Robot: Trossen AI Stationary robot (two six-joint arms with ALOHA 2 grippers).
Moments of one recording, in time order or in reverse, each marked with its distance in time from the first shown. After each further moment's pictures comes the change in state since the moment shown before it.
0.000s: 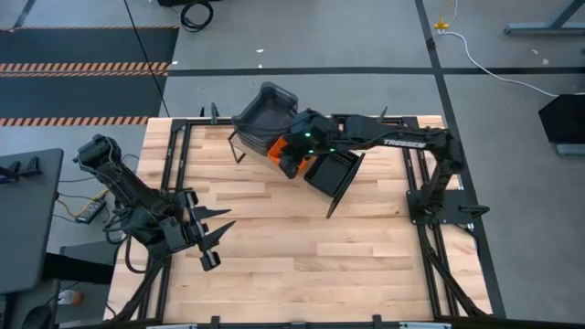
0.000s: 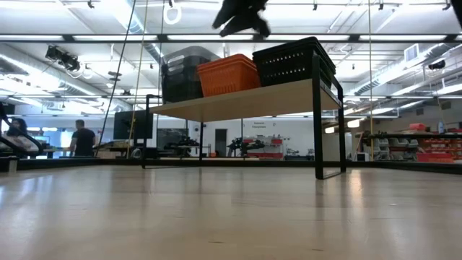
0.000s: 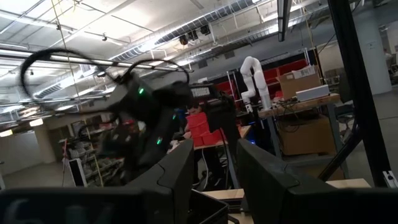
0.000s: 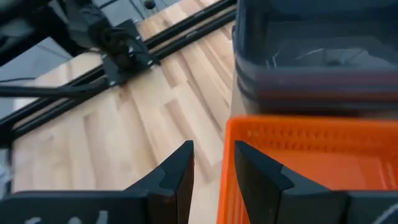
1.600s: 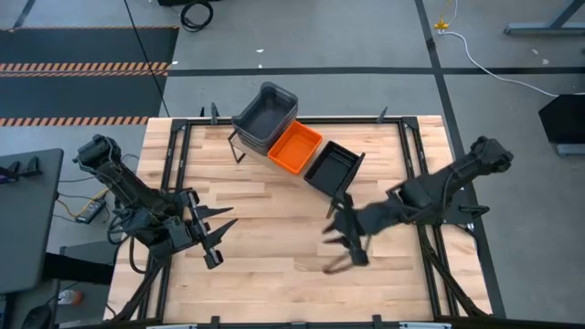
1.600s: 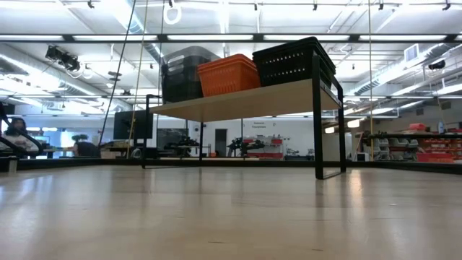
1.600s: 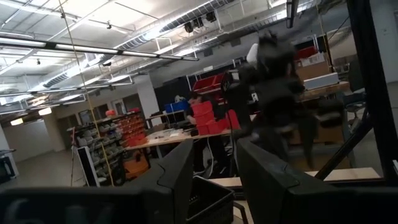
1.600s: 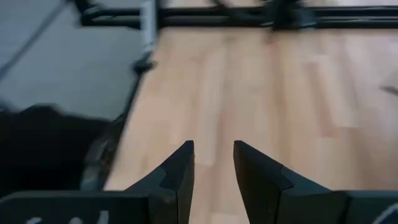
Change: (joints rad) left arm 0.012 0.000 0.000 -0.047 -0.049 -0.037; right arm 0.586 -0.392 -0.503 0.160 0.134 -0.109
